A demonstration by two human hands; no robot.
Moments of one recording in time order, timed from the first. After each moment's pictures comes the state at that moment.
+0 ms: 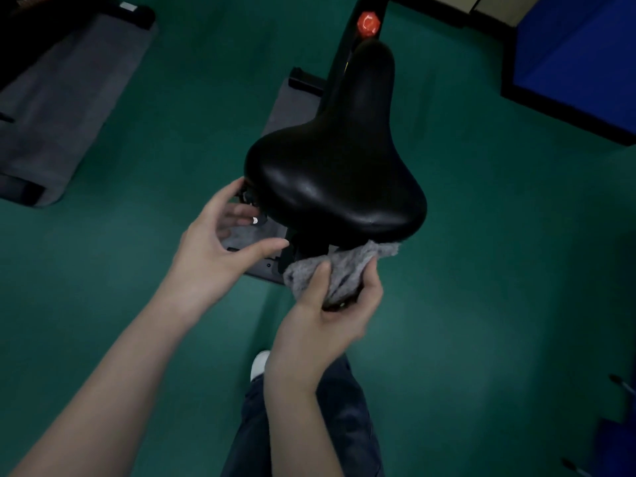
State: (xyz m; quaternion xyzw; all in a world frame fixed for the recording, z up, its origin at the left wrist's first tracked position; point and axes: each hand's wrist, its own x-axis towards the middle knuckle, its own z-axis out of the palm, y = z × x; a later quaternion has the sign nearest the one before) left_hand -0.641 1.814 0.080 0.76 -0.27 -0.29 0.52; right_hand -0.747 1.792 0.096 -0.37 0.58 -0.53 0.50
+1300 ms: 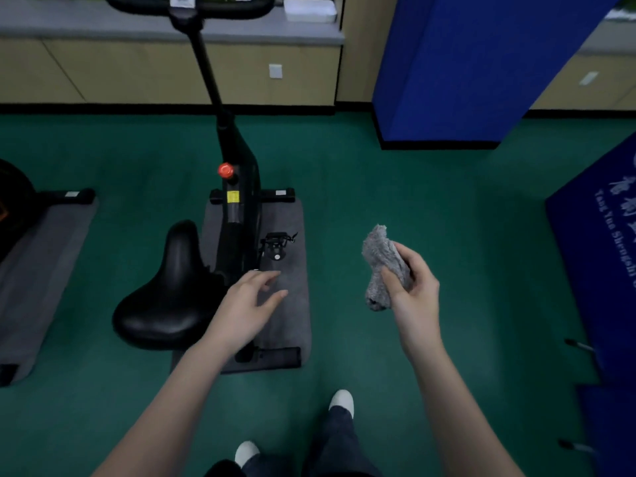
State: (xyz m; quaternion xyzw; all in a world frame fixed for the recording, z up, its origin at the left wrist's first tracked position) left_hand -0.808 1.634 0.241 0.77 -0.49 -0.28 0.29; right_hand -1.025 1.540 0.276 -0.55 0.49 -0.44 0.51
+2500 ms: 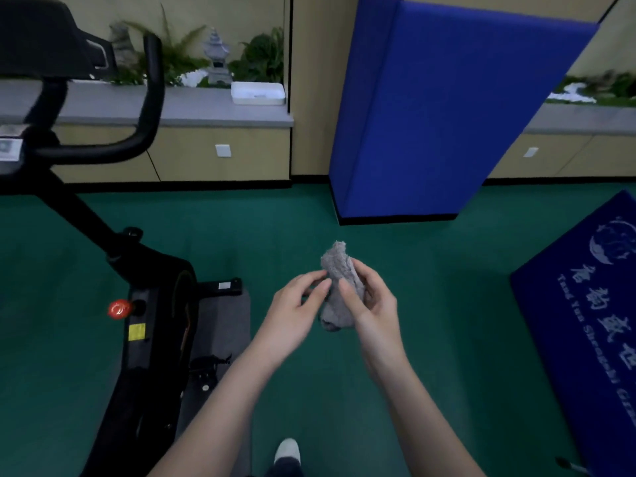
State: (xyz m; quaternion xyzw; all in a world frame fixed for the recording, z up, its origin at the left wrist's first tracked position) left_hand -0.878 1.179 0.301 0.64 -0.48 -0.37 0.47; right_hand -1.004 1.152 0.317 -0.52 0.40 -0.47 0.59
